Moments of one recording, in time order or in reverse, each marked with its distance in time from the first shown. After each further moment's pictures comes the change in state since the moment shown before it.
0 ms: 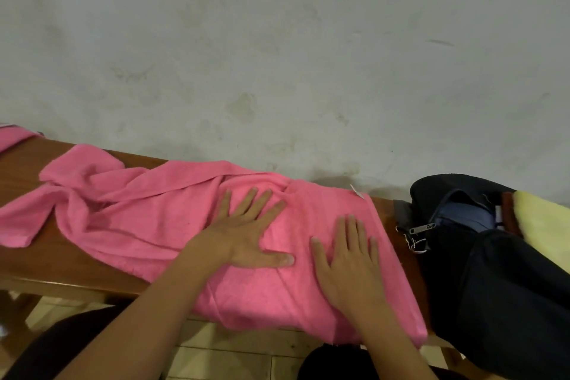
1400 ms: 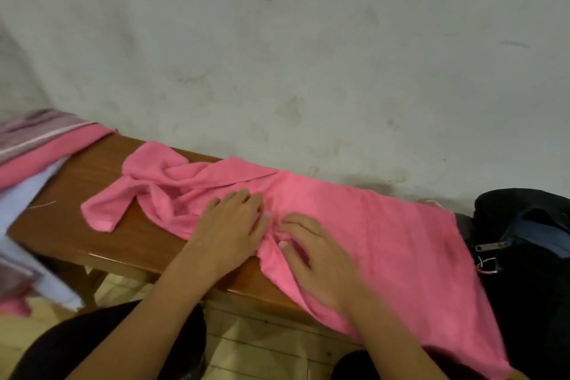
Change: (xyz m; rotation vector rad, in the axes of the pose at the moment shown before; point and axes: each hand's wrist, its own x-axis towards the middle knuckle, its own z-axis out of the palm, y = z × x) left_hand -0.077 -0.058 0.002 -0.140 0.558 -0.185; right_hand -0.003 -0.102 0.008 0.384 -0.008 -0.694
